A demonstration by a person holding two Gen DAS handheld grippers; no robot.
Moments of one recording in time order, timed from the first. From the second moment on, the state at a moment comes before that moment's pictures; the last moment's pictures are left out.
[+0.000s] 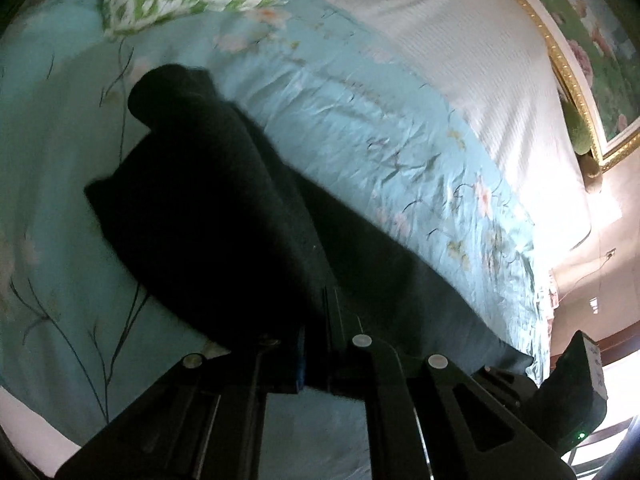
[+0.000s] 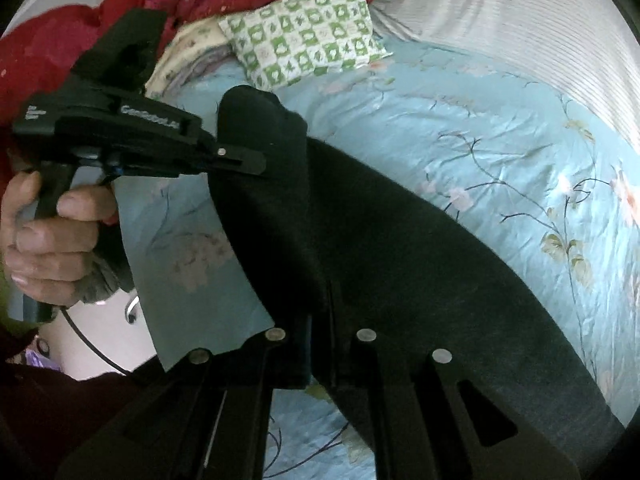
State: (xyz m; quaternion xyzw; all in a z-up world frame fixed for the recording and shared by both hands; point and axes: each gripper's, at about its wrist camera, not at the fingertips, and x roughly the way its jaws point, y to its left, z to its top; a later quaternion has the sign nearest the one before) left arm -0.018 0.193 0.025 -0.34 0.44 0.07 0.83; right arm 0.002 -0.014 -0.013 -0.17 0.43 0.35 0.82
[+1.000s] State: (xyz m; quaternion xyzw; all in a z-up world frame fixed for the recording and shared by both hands) left arm -0.072 0.254 0.001 -0.36 0.45 0.12 0.81; right arm 0.012 -0.024 -0.008 -0.08 0.47 0.36 0.80
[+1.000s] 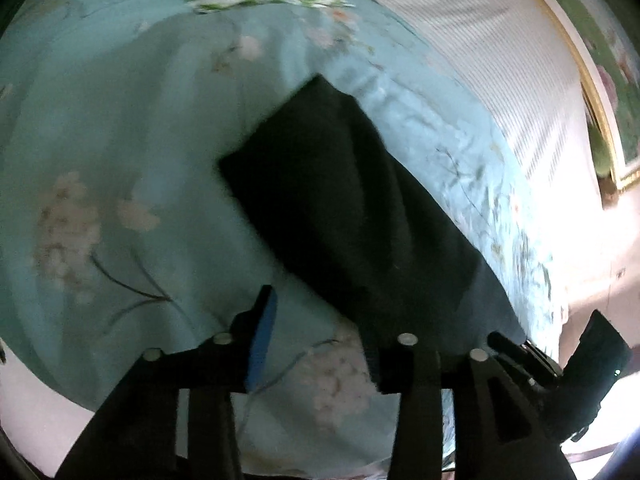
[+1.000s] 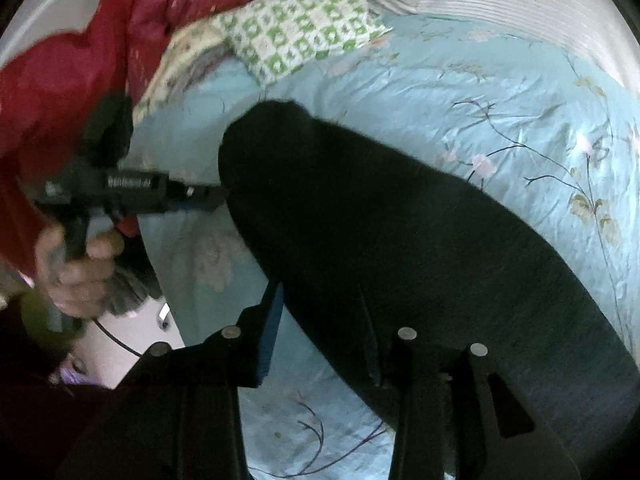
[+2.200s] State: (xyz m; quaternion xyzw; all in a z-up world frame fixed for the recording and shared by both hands) left arm -0.052 0.269 0.050 -0.29 0.38 0.12 0.87; right arm 0.096 0.004 0.027 -0.20 0.41 0.26 0.85
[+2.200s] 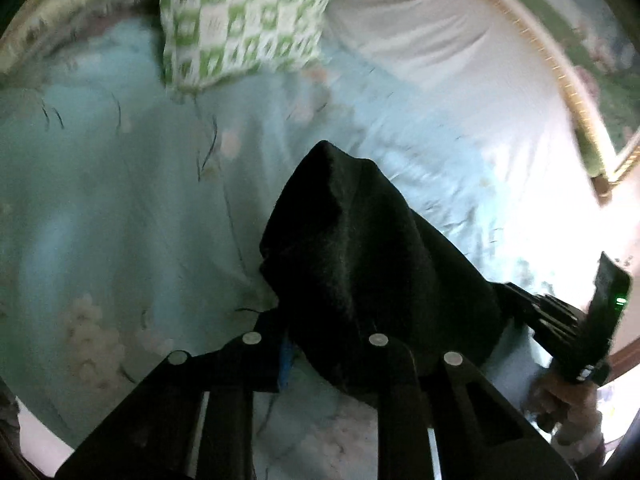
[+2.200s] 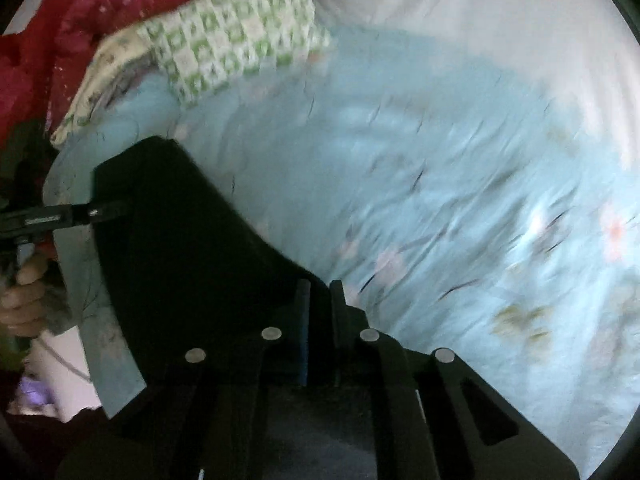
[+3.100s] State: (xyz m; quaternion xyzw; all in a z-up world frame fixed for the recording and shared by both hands) left arm -0.052 0.264 0.039 -0.15 0.42 0.20 0.87; right arm 0.103 -0.021 0.003 -0.13 0.40 0.18 0.89
